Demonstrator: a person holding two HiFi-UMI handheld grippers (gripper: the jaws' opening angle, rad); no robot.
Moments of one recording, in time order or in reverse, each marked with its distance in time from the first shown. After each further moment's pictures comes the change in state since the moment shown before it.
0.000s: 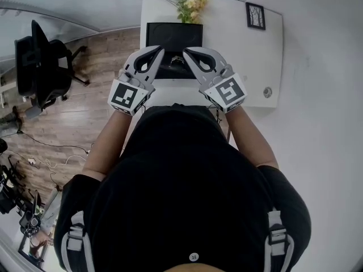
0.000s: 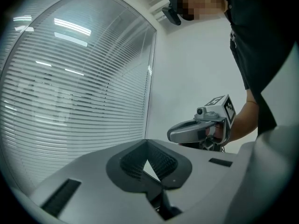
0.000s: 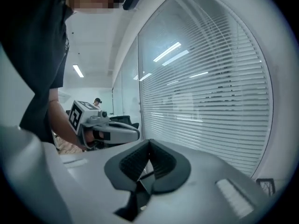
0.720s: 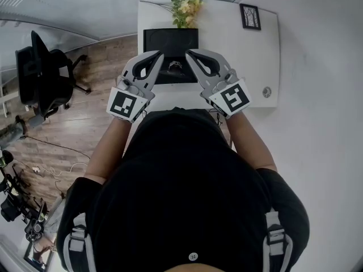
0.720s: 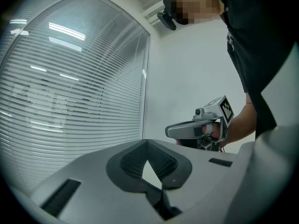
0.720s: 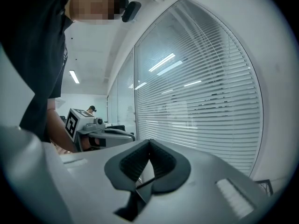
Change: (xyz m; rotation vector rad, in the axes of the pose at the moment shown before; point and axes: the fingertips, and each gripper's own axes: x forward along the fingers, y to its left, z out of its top) left arm 0.002 -0.016 0.028 0.048 -0.031 -0.048; right arm -0.024 -0.011 0.027 0.017 -0.093 -0.061
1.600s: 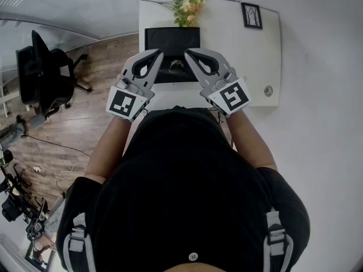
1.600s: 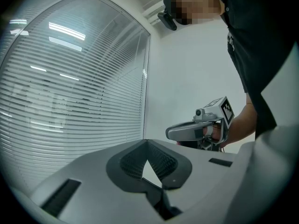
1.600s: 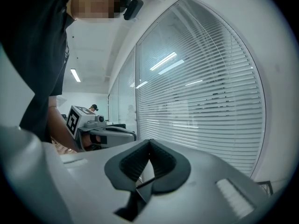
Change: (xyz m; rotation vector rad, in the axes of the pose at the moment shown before) left arm -0.001 0.006 0.002 -0.003 -0.003 0.006; right arm 0.006 0.003 -0.004 -0.011 0.009 0.008
